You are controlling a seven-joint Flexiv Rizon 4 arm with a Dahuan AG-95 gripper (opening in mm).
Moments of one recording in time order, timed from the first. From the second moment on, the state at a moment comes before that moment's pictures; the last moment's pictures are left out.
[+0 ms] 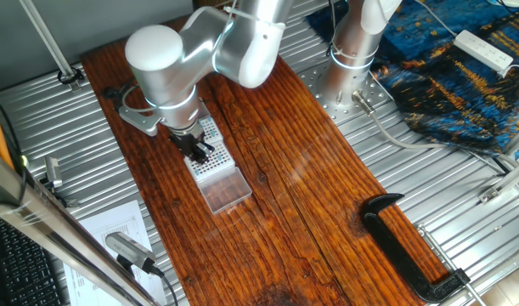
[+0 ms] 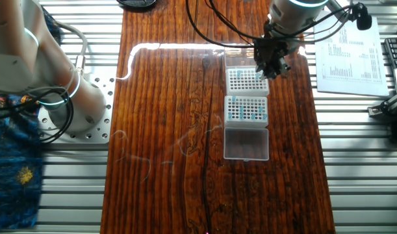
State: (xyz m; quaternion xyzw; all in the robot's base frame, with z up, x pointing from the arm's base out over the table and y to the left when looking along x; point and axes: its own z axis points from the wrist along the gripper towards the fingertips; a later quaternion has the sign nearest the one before) arm 0.534 0.074 0.083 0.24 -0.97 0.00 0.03
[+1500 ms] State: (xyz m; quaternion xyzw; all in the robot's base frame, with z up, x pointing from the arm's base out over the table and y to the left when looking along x) arm 0.536 0.074 0.110 0.24 -0.97 0.00 0.03
